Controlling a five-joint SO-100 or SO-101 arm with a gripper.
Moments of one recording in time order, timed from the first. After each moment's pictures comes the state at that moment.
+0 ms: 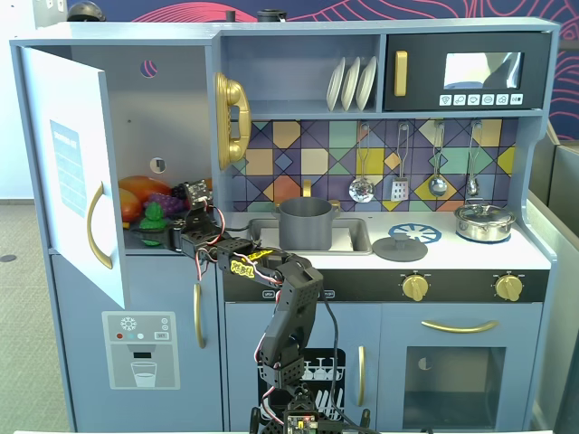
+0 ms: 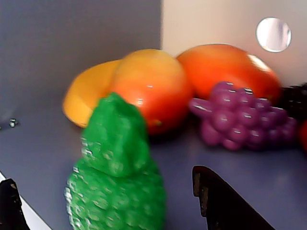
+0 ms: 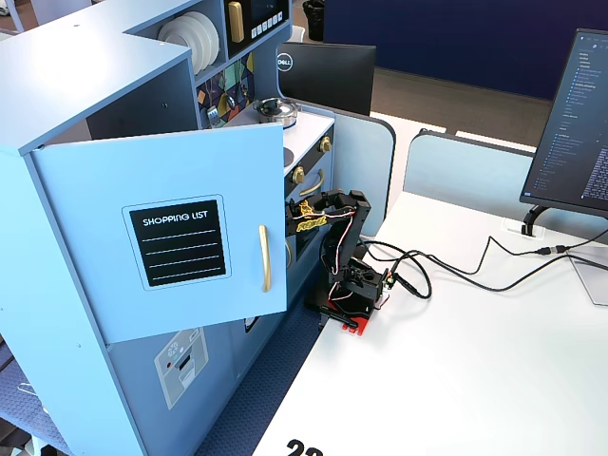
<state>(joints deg) -43.9 108.5 112.6 -14.9 -94.3</state>
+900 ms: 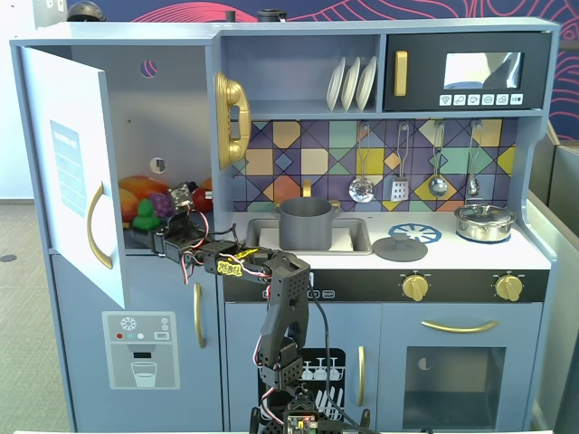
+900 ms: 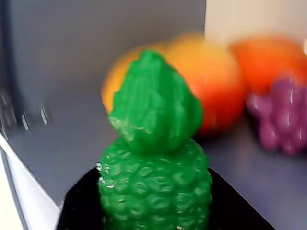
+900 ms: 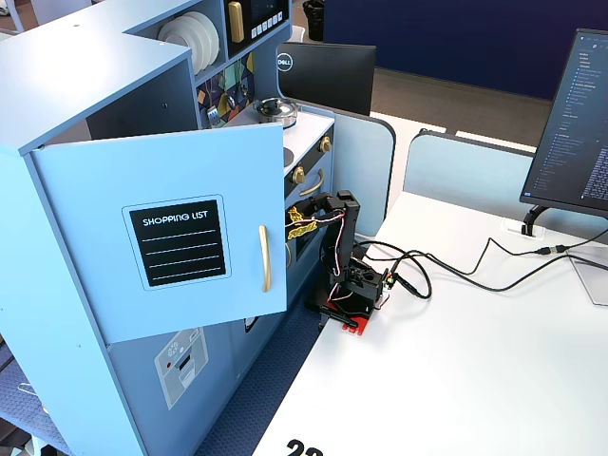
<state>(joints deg) -48.3 99.1 105.8 -17.7 -93.8</state>
